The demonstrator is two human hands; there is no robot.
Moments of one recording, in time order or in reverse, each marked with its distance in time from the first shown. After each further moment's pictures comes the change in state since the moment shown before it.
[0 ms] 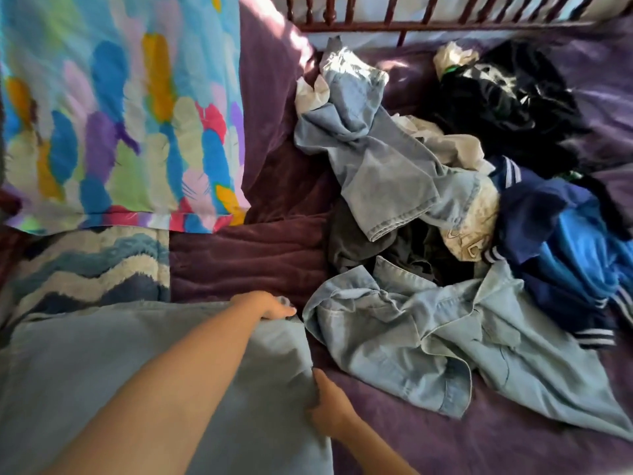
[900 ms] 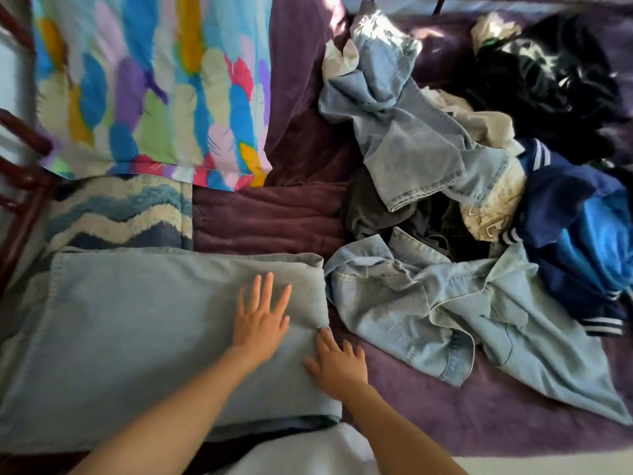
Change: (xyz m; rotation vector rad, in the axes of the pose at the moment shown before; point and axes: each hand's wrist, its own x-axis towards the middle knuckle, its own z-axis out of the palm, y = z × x) left_hand -0.042 -0.030 0.135 0.107 0.722 0.201; right_hand -0.011 0.003 0.010 -0.637 0.028 -0.018
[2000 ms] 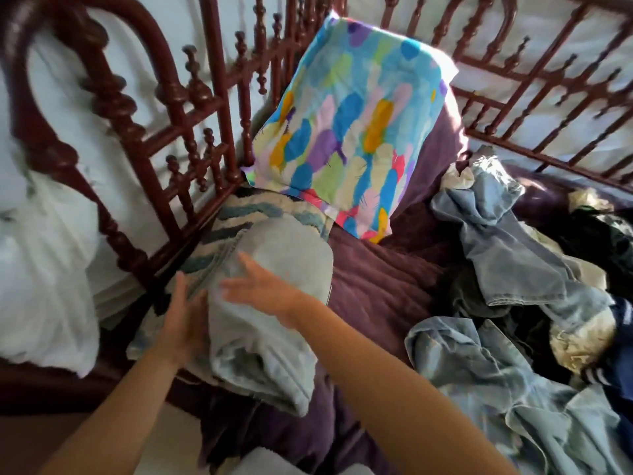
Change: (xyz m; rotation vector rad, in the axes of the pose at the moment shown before) left_hand -0.184 -0.235 -0.026 -2.459 0.370 -0.521; right_hand -0.063 -0.324 -0.087 0.583 -0.315 -0.591
